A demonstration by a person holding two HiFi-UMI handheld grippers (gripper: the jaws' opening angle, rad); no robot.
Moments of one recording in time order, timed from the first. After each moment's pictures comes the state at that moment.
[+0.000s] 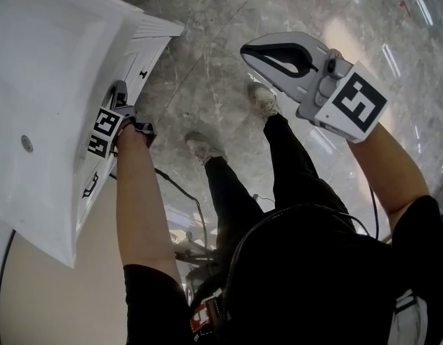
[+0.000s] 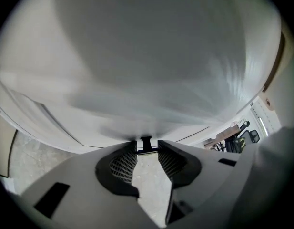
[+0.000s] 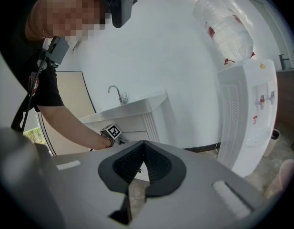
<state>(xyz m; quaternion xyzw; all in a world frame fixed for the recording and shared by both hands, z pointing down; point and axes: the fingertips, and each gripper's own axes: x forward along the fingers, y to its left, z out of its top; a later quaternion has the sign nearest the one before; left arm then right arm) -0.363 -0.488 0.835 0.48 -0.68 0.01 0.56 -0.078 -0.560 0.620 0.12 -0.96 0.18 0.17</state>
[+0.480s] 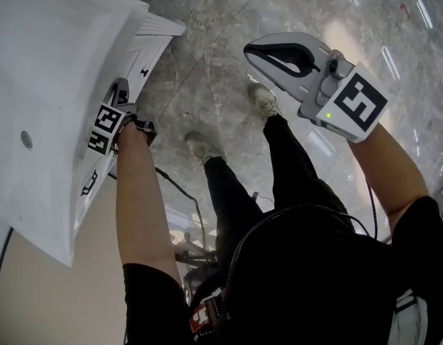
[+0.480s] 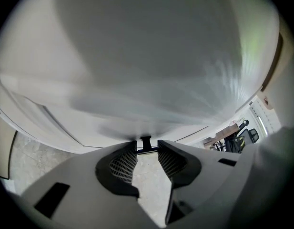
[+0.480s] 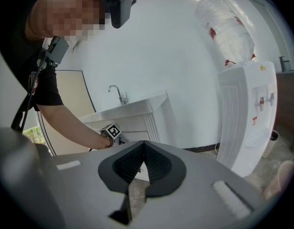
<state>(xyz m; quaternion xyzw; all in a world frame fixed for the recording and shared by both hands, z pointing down) -0.365 -0.490 0.835 0.46 -0.69 0.02 0.56 -0.077 -0.558 0.619 0.12 -0.96 0.18 0.17</state>
